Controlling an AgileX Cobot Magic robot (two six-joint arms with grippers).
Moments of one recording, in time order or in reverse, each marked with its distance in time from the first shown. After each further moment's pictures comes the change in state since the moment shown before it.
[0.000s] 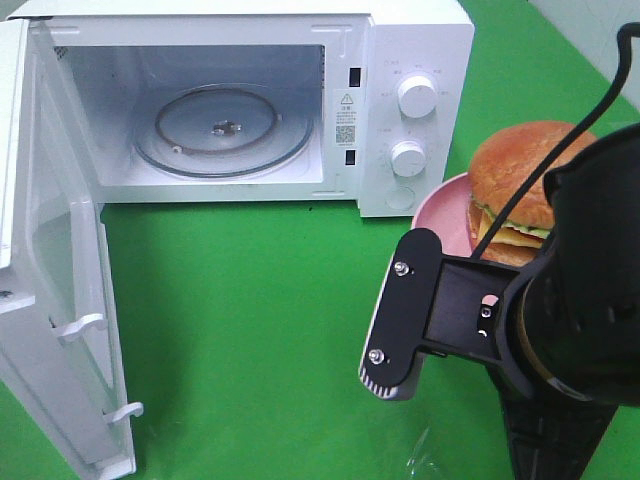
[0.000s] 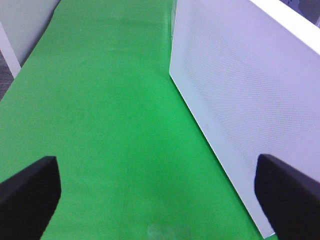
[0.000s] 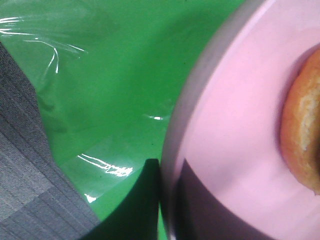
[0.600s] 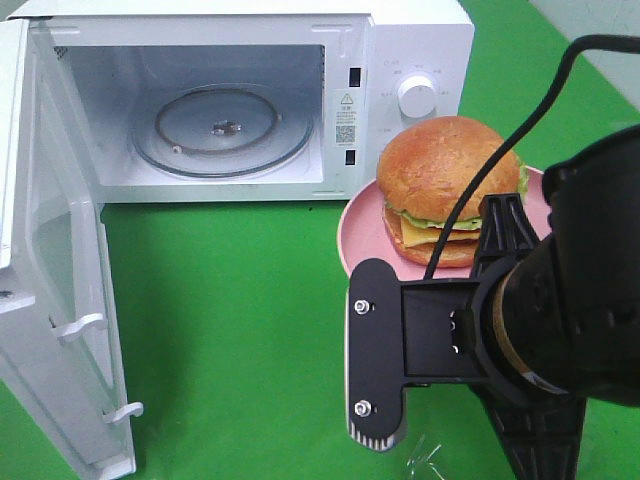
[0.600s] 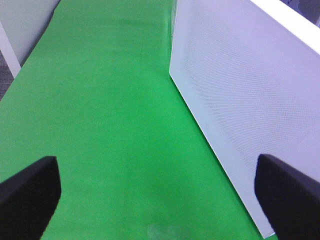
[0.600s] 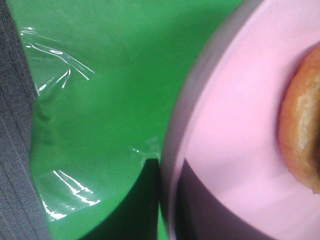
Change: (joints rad) left arm 0.000 0.000 0.000 0.000 0.000 0.000; right arm 0.000 0.000 0.000 -0.030 -0.119 -0.287
